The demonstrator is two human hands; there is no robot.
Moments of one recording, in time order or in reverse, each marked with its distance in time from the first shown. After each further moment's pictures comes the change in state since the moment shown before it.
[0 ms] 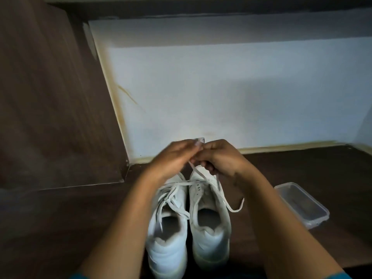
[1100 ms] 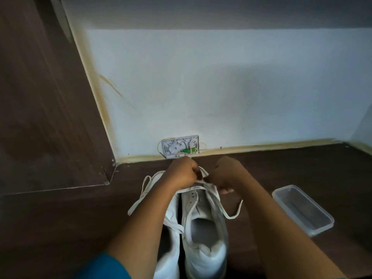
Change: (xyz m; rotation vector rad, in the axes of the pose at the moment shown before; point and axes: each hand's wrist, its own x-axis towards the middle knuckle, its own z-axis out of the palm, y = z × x) left_hand 0.057 -0.055 0.037 0.612 -0.099 -0.252; right_hand 0.041 0.058 -0.017 -0.492 0.126 0.470
